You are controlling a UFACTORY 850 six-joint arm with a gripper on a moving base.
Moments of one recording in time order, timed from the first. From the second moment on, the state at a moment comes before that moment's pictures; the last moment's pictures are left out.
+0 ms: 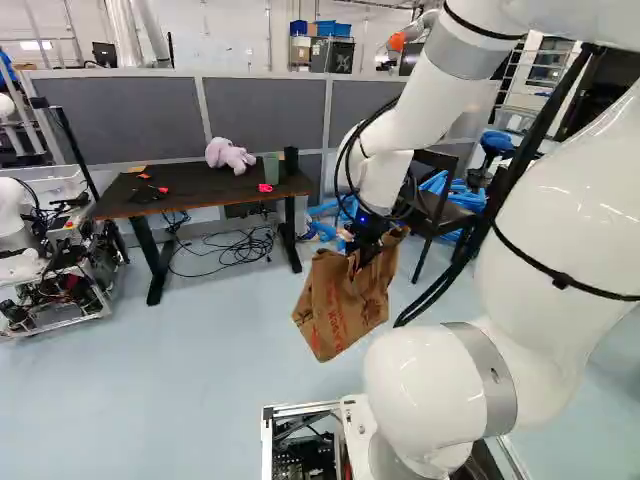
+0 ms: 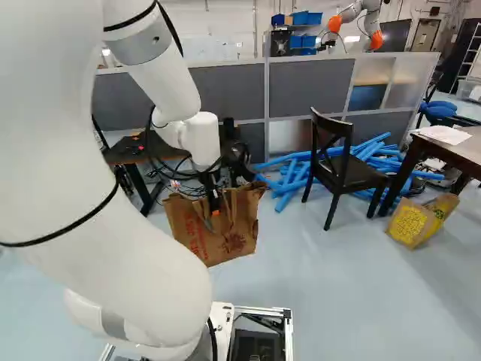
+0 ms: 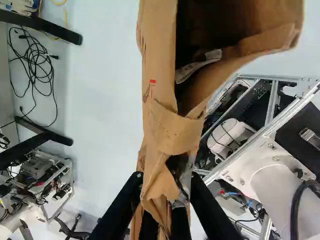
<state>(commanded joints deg) -1.8 2.6 -32.2 10.3 -31.4 45.8</state>
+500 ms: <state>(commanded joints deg) -1.6 4.6 -36.0 8.8 -36.5 45.8</state>
